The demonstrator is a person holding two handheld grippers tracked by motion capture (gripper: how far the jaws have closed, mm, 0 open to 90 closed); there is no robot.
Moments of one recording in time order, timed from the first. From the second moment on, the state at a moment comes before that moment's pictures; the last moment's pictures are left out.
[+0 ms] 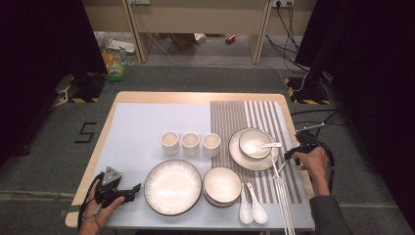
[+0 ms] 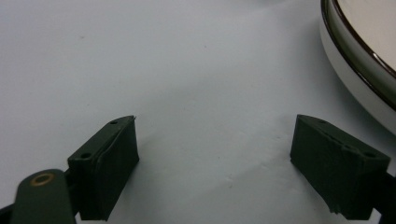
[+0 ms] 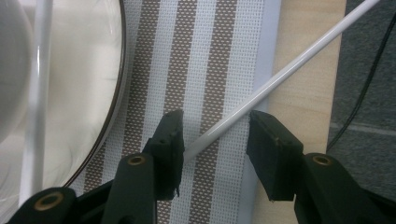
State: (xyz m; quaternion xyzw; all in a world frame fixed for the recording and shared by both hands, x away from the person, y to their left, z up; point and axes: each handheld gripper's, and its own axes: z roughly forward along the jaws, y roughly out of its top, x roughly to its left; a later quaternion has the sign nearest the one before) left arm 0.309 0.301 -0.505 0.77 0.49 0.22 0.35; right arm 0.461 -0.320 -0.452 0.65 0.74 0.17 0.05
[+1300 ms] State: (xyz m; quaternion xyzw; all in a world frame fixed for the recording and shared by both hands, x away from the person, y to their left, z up) left arm 0.309 0.301 -0.505 0.77 0.49 0.22 0.35; right arm 0.485 -0.299 -0.450 0.65 0.74 0.17 0.08
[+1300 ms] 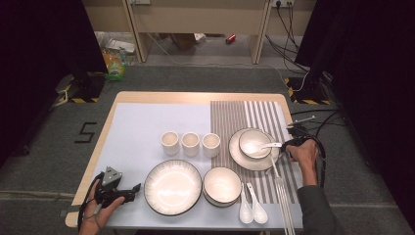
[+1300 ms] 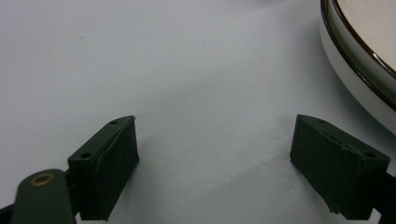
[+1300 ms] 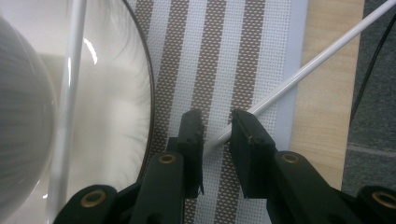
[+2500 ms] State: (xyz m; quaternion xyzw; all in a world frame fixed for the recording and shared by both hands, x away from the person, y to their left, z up) left arm 0.309 0.301 -0.505 0.77 0.49 0.22 0.35; right arm 0.502 -0.304 -0.454 0.67 0.72 0.17 0.09
